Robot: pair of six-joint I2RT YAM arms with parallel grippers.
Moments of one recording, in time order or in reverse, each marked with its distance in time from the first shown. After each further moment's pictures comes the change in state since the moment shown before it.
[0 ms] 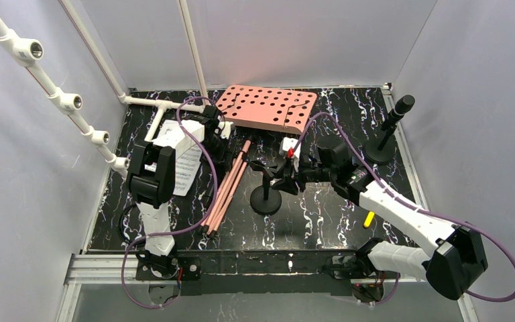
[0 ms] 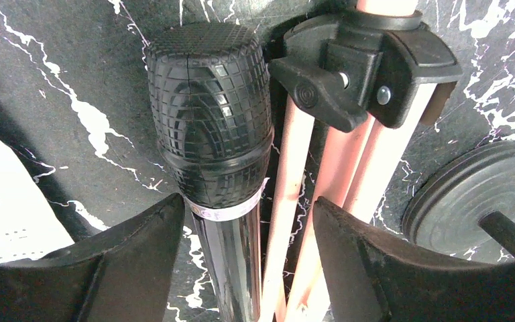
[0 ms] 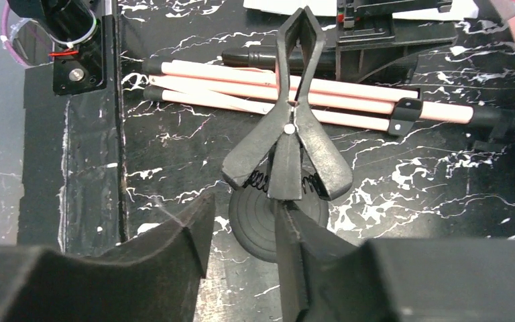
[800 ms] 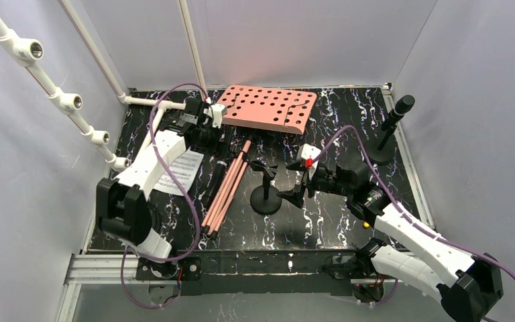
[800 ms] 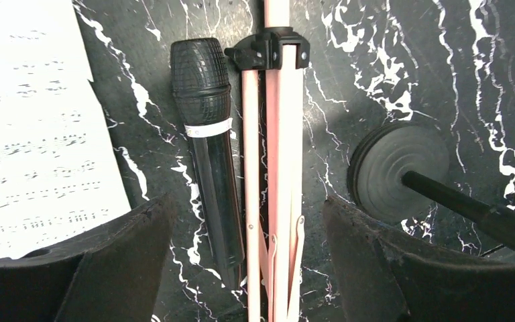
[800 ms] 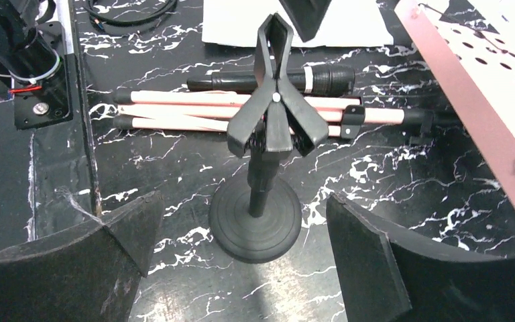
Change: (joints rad) left arm -0.008 -0.363 -0.105 0.058 -0.030 -0.012; right arm 0.000 -0.251 -0.165 0.132 0.138 0.070
